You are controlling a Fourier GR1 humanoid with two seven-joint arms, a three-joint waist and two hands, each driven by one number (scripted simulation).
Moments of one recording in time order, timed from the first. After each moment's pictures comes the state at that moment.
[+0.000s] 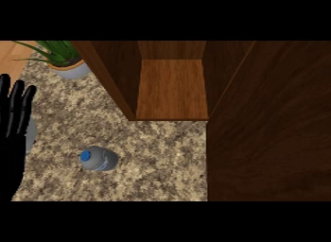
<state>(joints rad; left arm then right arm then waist) 0.01 0.11 0.02 -2.10 0.01 0.00 -0.03 -0.01 -0.07 -0.01 -2.10 -0.02 -0.01 0.01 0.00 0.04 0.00</state>
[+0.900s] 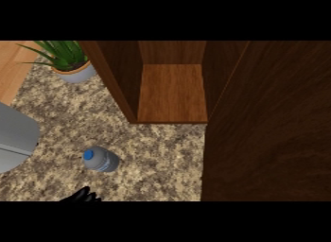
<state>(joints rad) 0.38 0.39 -0.24 -2.33 0.60 -0.51 0.17 0.26 -0.13 0.03 -2.38 -0.28 0.13 0.23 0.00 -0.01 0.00</state>
